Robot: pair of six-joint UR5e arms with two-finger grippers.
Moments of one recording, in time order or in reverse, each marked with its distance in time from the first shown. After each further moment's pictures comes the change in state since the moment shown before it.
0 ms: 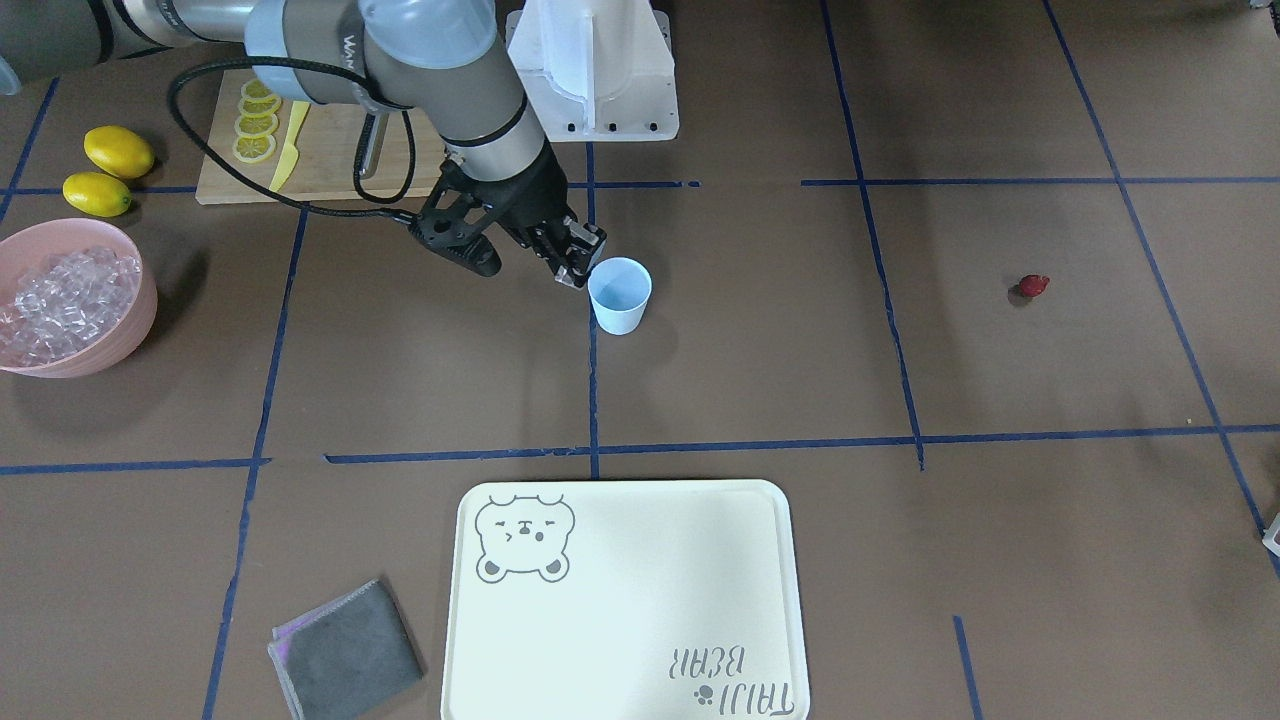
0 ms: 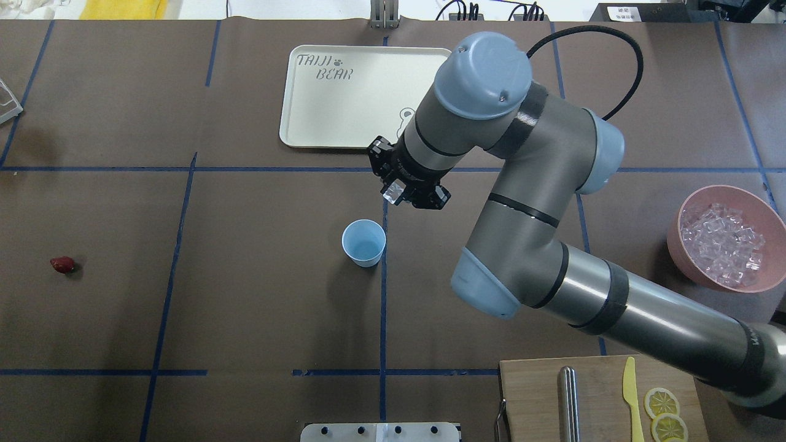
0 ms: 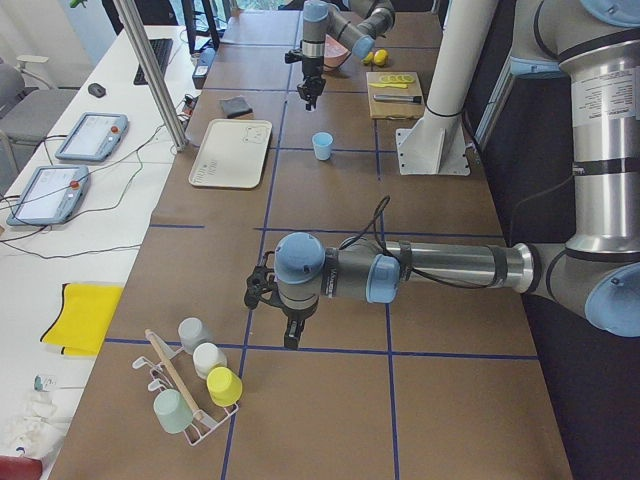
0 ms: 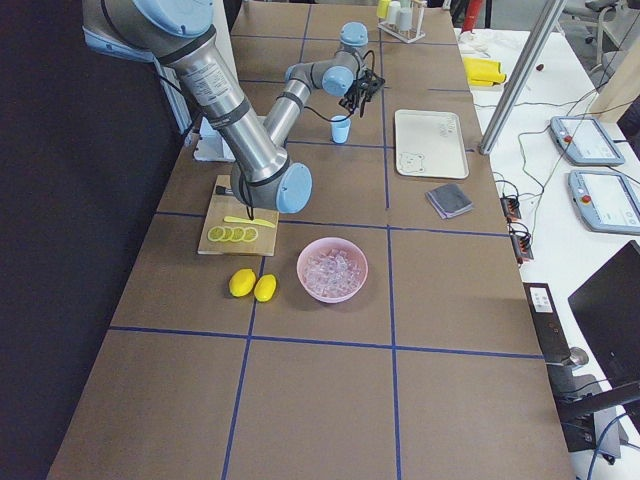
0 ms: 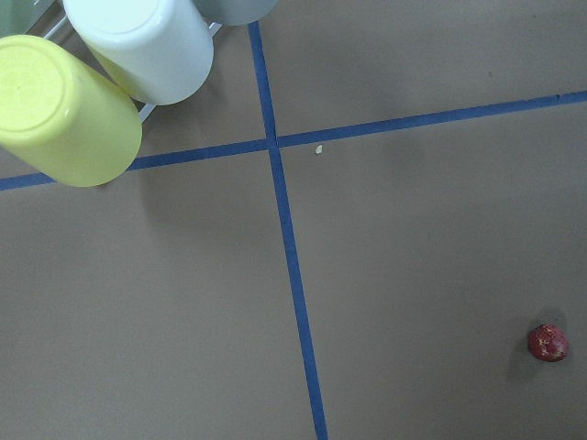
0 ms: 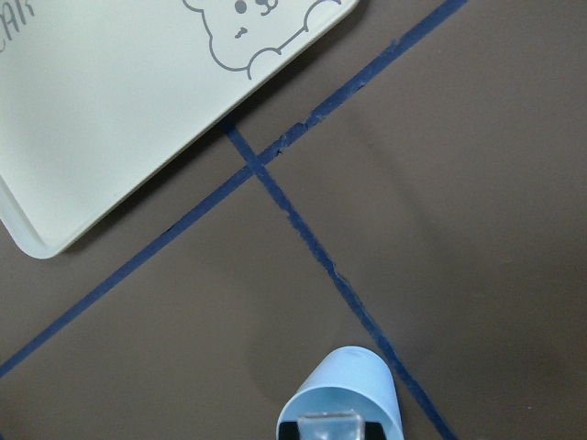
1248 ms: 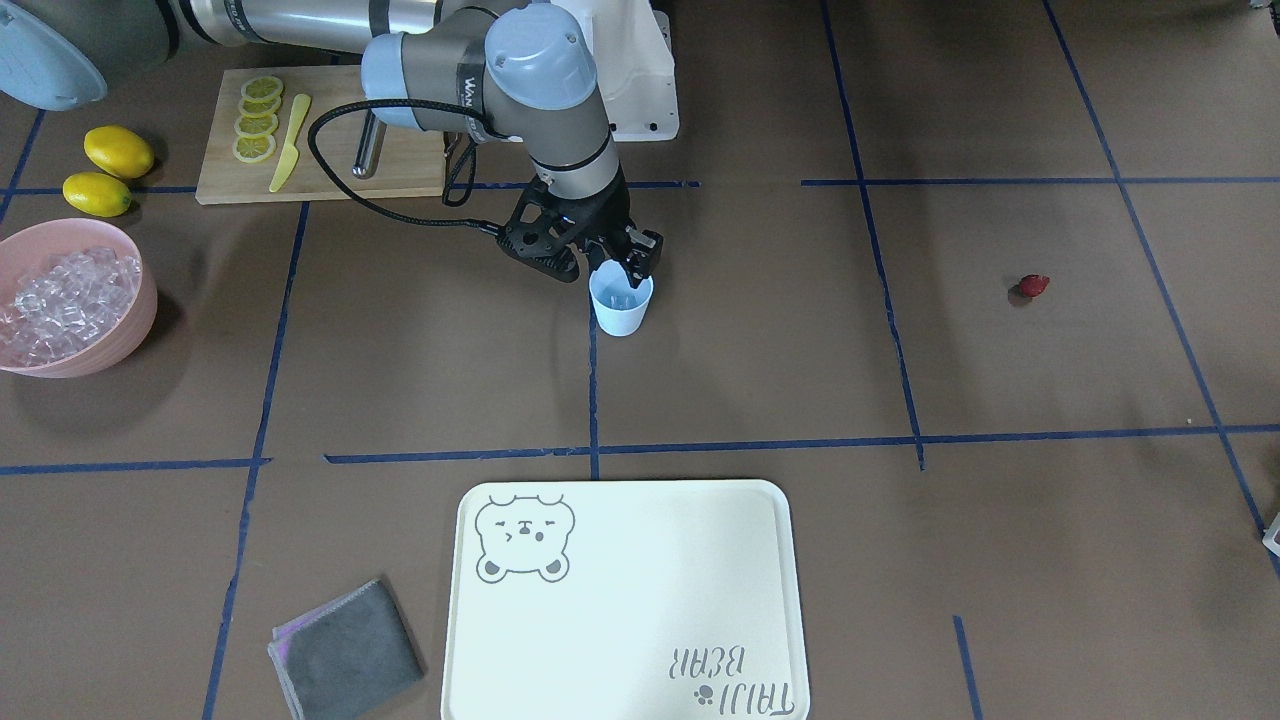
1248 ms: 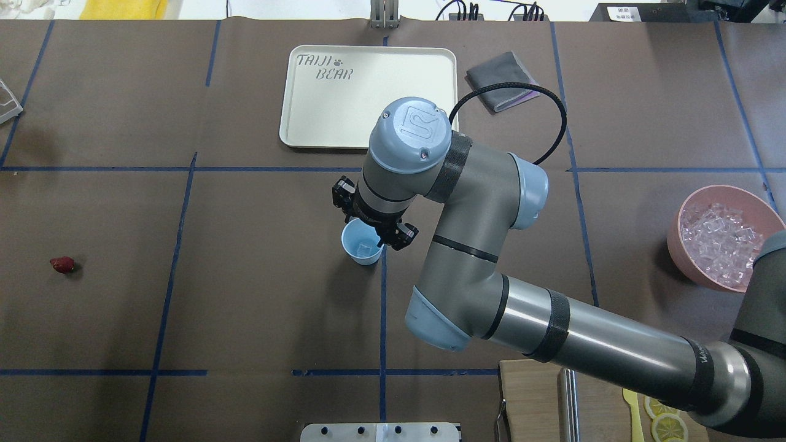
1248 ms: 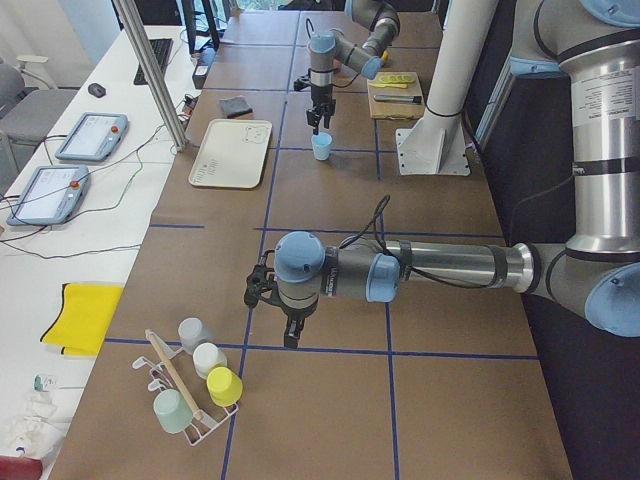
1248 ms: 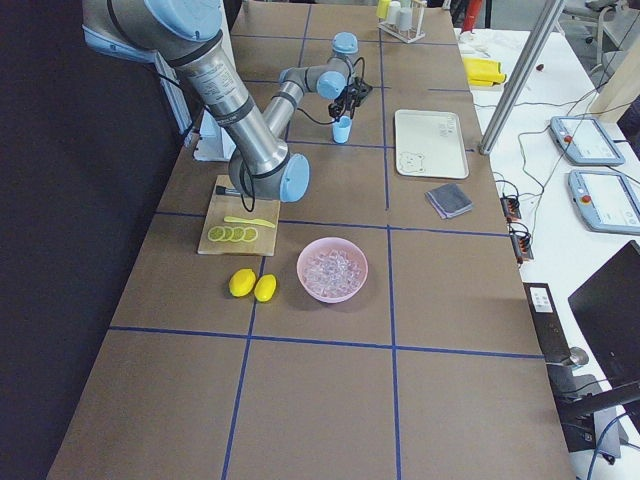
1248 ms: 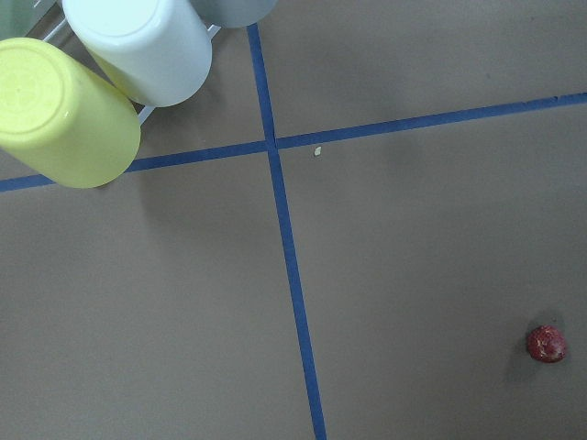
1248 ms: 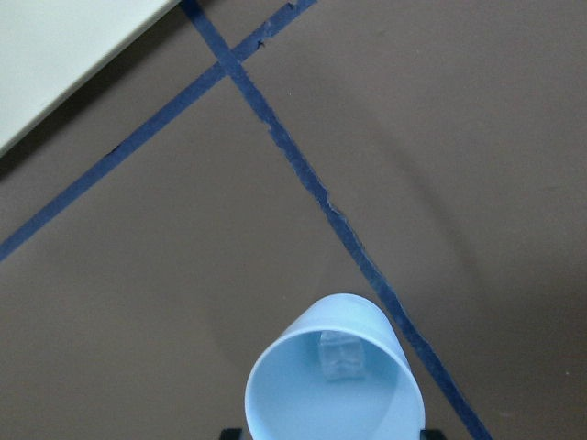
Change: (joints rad) left arm 0.005 -0.003 -0.003 -0.001 0.000 -0.003; right arm -0.070 0.036 -0.104 0.024 -0.028 0.009
